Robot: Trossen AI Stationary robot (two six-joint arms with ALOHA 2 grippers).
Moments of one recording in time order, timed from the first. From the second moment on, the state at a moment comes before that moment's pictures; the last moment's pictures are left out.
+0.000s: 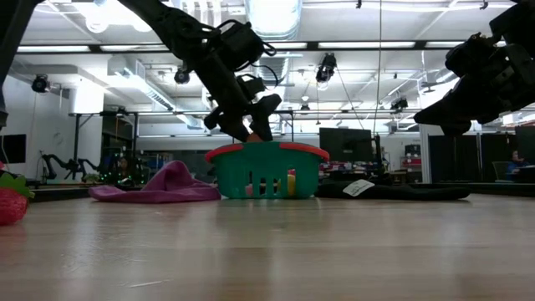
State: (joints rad) left arm 0.33 1.75 1.20 -0.20 -0.37 -0.34; right arm 0.05 0.36 0.01 0.08 0.13 0.20
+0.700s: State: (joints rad) left arm 0.34 1.79 1.18 -0.15 -0.42 -0.30; right arm 0.05 0.36 0.01 0.08 0.13 0.20
